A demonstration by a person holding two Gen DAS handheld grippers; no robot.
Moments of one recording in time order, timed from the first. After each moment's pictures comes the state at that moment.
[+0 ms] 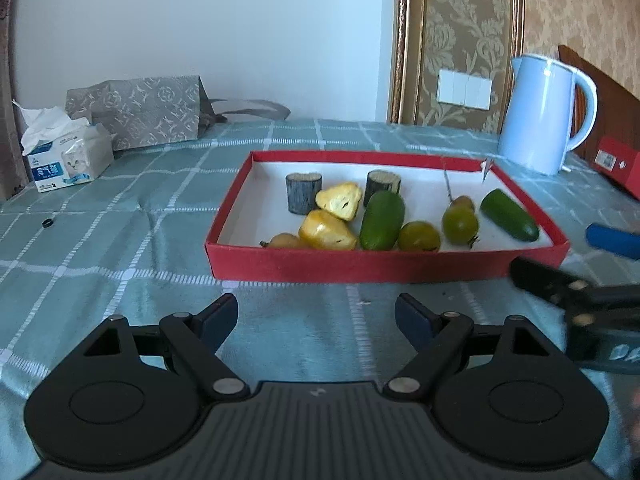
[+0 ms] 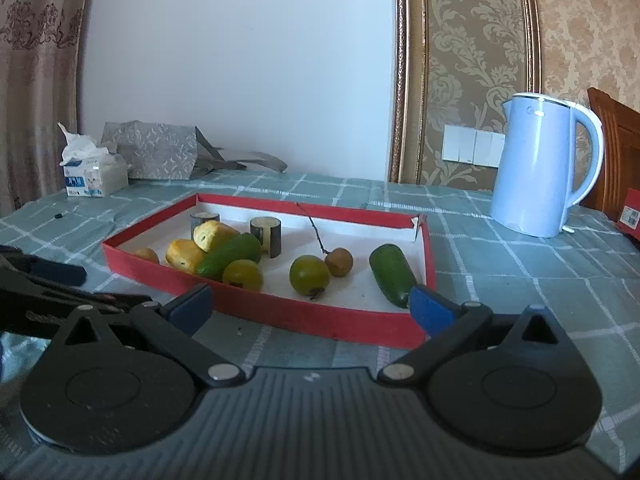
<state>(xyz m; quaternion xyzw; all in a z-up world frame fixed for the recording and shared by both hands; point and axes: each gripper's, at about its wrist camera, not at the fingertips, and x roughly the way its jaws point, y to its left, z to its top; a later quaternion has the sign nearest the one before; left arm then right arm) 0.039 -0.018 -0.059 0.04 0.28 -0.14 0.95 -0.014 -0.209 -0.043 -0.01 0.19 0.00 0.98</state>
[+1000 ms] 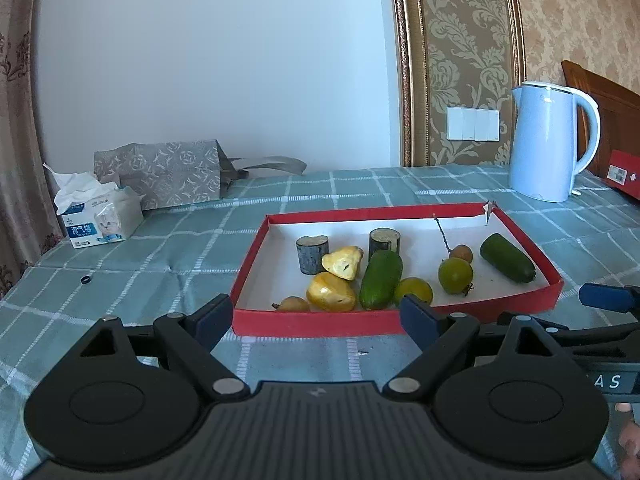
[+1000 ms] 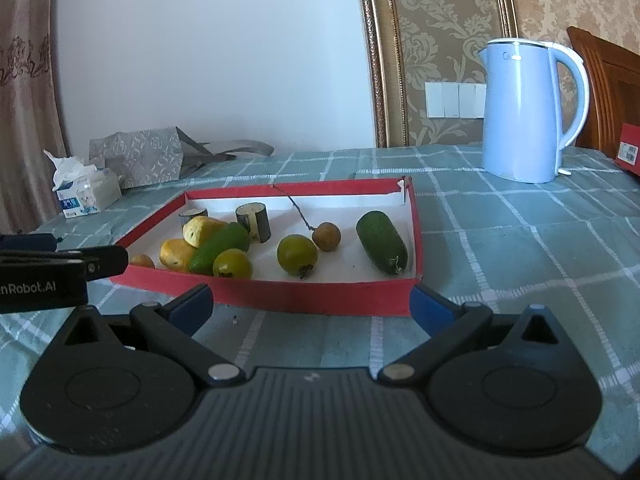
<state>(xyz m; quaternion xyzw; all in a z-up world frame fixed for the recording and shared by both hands) 0.019 -0.037 -0.028 0.08 0.21 -0.10 0.97 -0.013 -0.232 -0.045 0.07 0.22 -0.01 0.97</state>
